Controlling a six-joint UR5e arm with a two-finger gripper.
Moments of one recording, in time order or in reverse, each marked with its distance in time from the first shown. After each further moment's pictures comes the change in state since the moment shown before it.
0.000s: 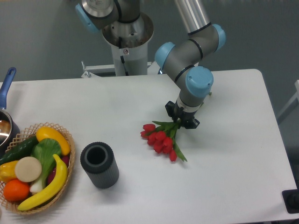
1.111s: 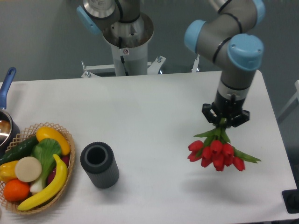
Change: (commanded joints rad) arm 0.060 -0.058 0.540 -0.288 -0.043 -0.169
